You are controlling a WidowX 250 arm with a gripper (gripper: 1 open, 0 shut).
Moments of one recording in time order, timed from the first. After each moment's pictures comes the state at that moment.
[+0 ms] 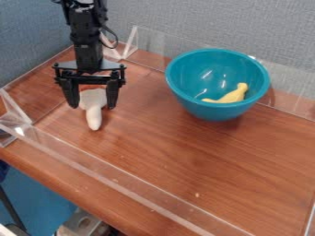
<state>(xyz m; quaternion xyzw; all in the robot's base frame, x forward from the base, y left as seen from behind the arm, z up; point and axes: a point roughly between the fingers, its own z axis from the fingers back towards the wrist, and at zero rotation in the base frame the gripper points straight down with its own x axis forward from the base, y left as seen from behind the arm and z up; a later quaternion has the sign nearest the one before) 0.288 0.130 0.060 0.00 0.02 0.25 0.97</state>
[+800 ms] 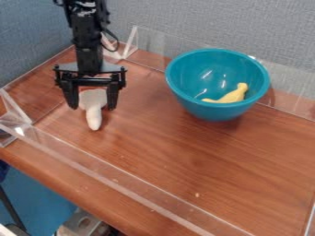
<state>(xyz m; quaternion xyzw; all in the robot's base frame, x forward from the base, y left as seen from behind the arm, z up) 0.288 0.132 0.060 0.02 0.00 0.27 0.96</state>
